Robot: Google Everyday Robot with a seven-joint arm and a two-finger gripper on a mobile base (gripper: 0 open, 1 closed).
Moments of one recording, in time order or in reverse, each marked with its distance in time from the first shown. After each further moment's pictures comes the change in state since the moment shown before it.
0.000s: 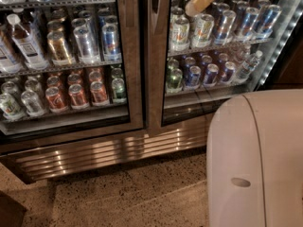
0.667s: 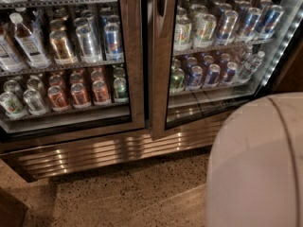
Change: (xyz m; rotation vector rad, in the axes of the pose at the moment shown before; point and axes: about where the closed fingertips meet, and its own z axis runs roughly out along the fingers) arm -0.014 -0.020 -0.083 0.335 0.302 0.212
